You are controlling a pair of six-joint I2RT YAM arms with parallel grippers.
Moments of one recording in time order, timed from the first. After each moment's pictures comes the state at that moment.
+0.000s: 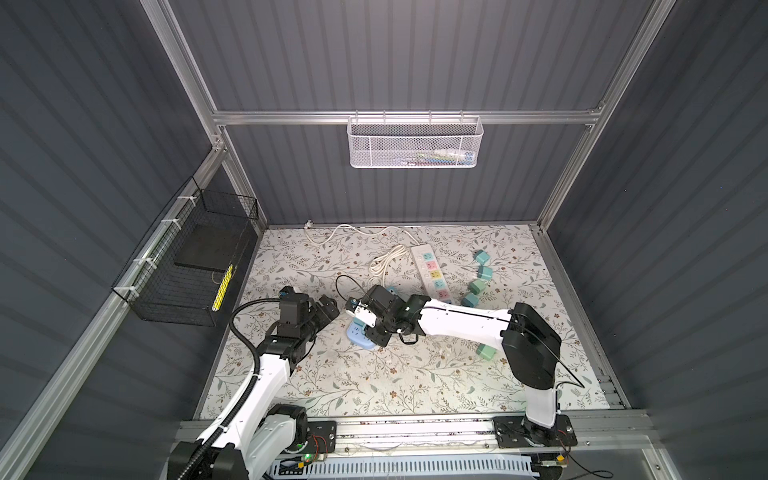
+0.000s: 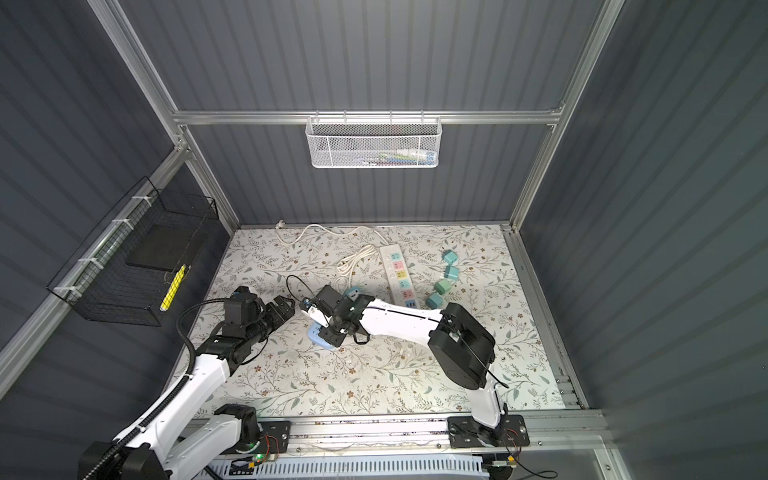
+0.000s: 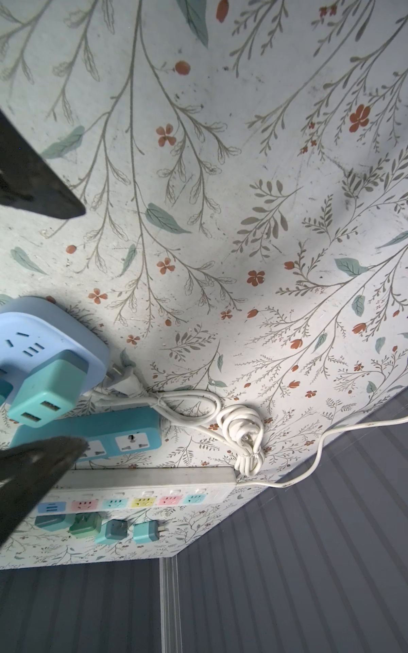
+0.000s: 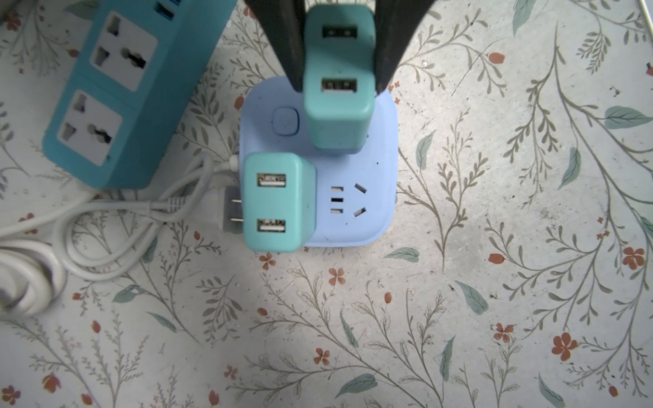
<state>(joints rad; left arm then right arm) -0.17 0.95 0.53 -0.26 0.05 -0.77 1.05 1.97 1.48 -0.52 0.00 -0.12</state>
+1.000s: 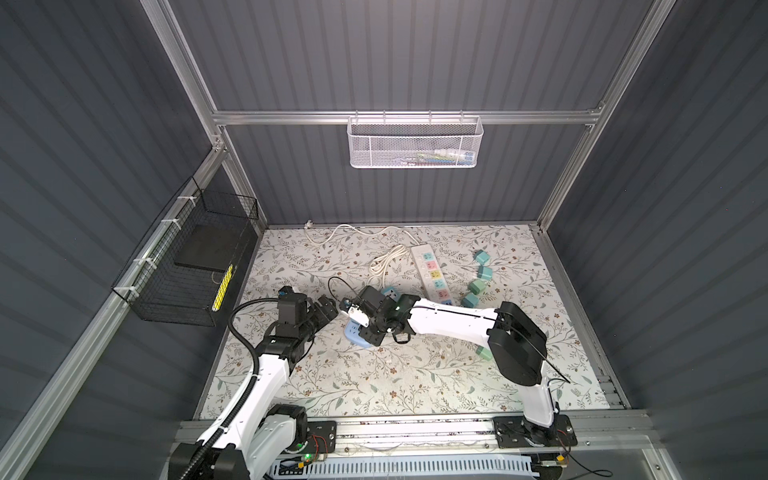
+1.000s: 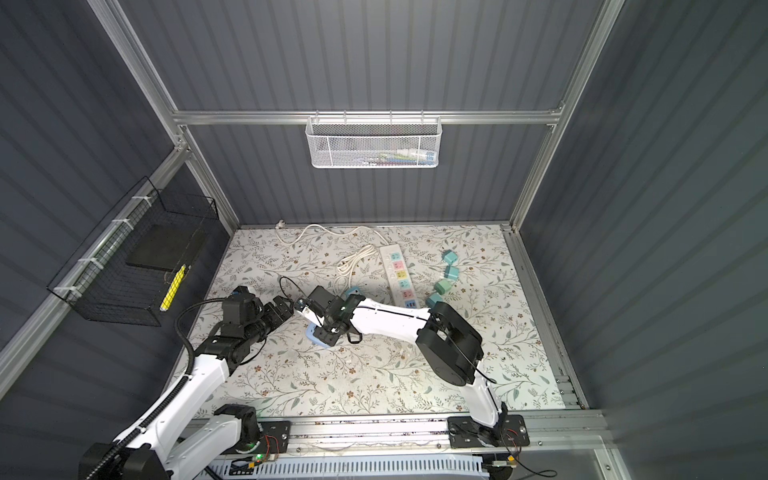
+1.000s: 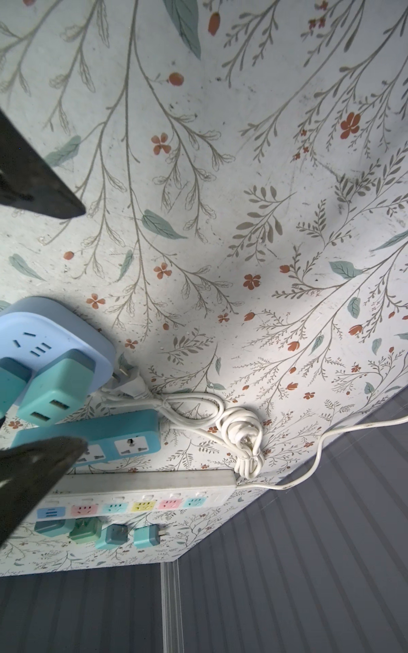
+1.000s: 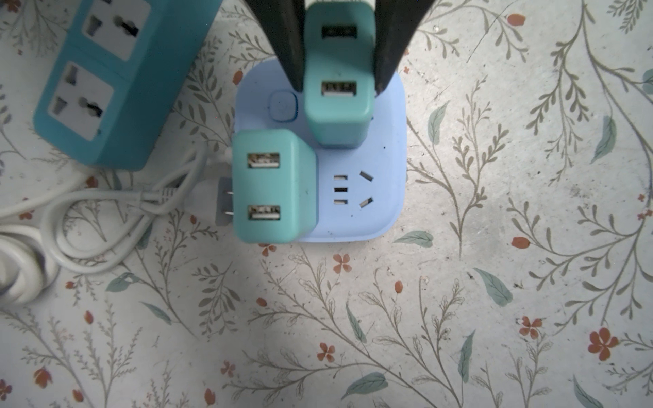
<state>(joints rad) -0.15 0.95 0.53 -0.27 0.06 -0.74 1.06 2.05 1.56 -0.52 0.04 -0.10</state>
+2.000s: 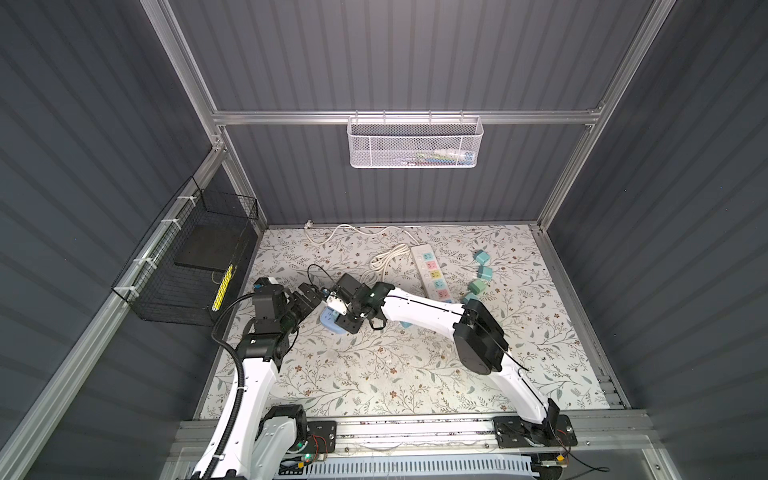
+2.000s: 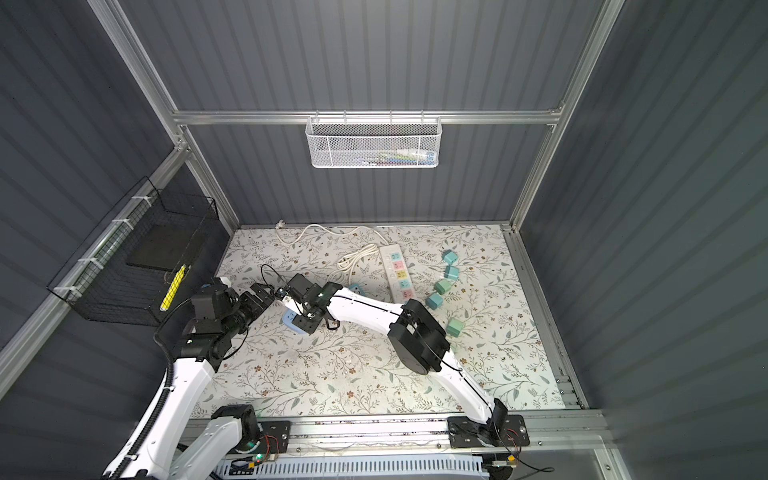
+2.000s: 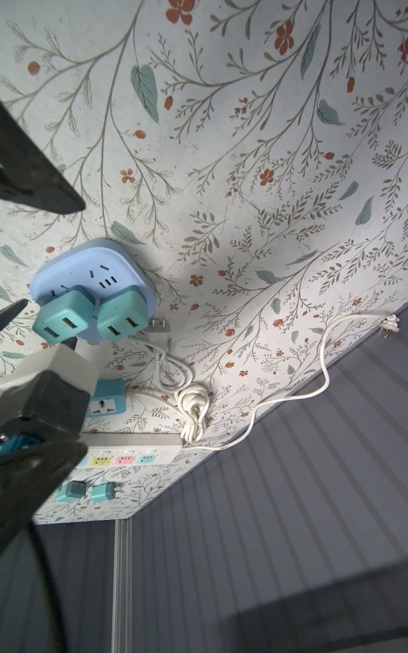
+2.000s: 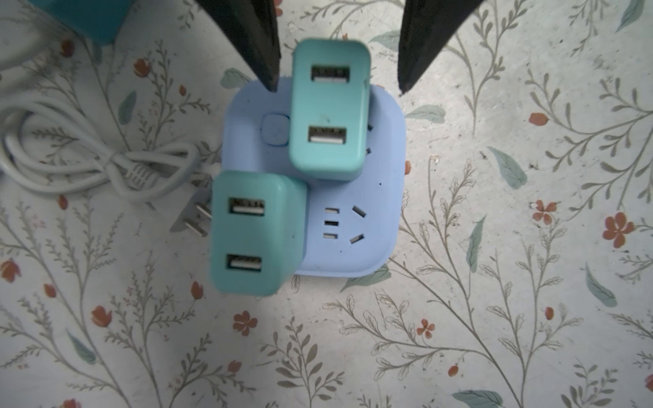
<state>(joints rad) 0.00 0.86 0.68 -0.40 0.12 -0.74 1.05 2.33 2.03 -0.68 -0.01 -0.14</state>
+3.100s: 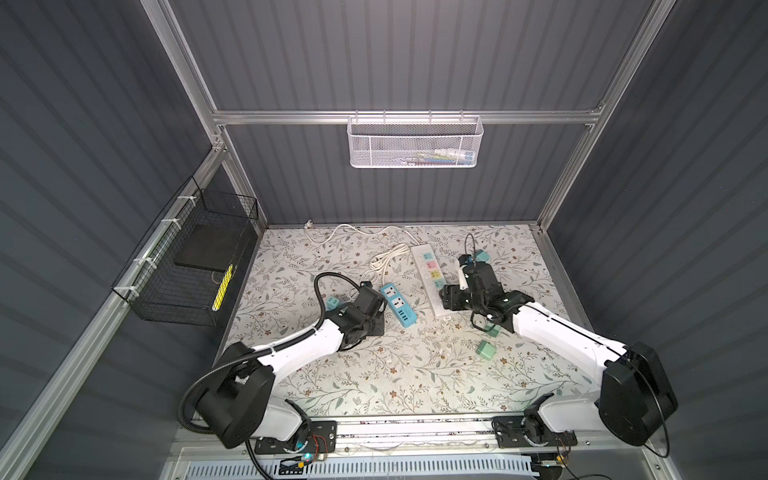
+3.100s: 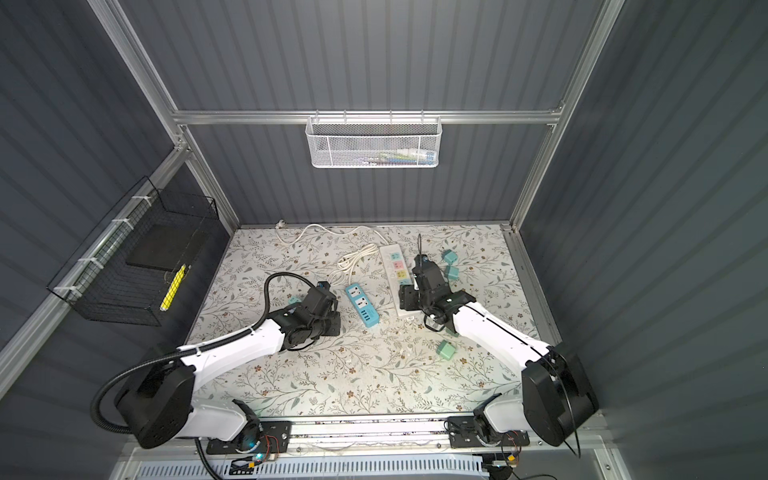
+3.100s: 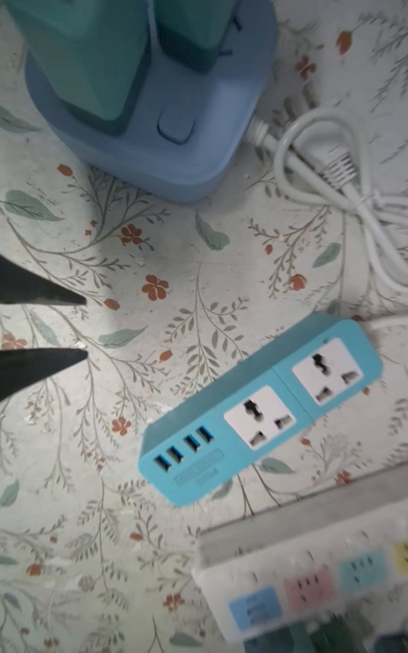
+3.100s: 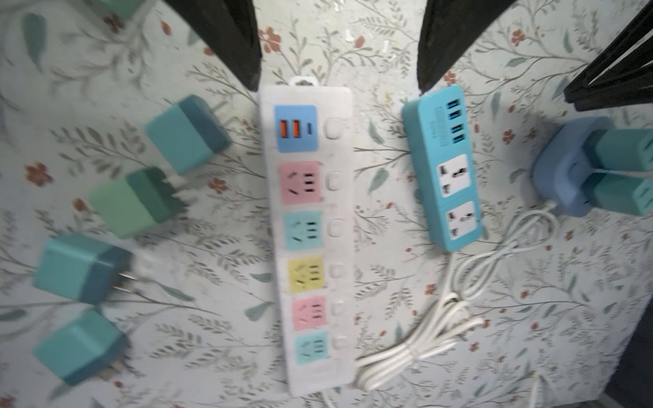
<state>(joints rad) -0.70 1.45 0.80 -0.35 -0.14 -0.56 0.49 1.35 0.87 -0.33 0.07 0.42</state>
